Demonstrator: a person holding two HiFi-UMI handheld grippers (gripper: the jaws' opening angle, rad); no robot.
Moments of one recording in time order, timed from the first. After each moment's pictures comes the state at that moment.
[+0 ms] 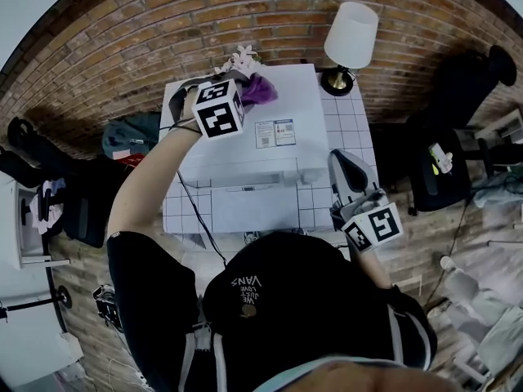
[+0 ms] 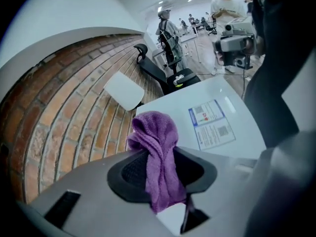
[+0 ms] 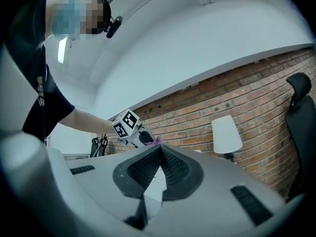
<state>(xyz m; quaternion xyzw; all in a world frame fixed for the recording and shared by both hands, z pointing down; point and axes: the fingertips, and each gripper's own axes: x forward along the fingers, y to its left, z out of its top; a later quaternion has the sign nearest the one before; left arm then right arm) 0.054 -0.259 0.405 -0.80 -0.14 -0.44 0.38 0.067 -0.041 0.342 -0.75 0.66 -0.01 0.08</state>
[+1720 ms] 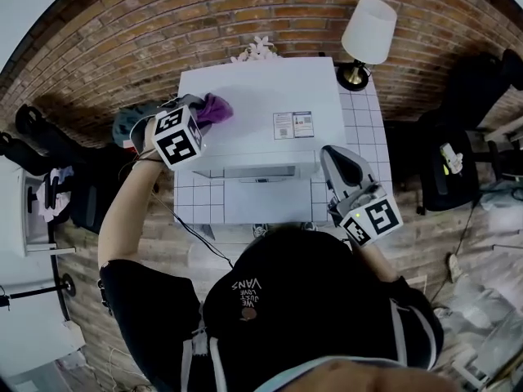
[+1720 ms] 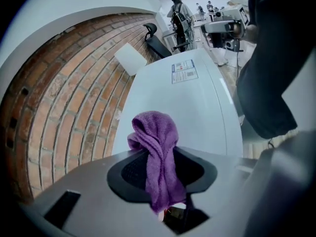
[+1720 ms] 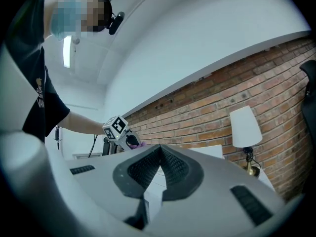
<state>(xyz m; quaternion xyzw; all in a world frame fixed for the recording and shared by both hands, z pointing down) -0.099 -0.315 0.429 -0.78 -0.07 -0.53 0.33 0.023 -0.075 0.348 -0.70 0.71 -0.03 0.08</state>
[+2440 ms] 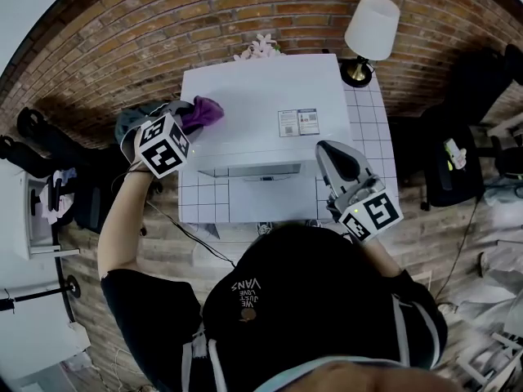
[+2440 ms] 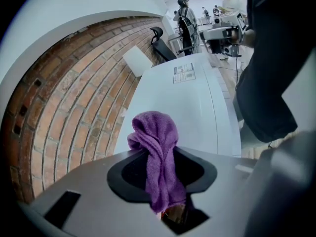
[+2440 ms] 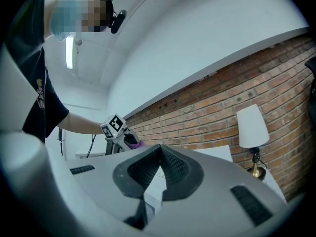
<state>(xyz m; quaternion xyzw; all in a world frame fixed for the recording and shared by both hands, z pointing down) -0.130 -0.324 0.415 -0.80 -0.04 -0.51 0.32 0.007 -0.092 0.344 -0.69 0.72 -0.02 0.08</state>
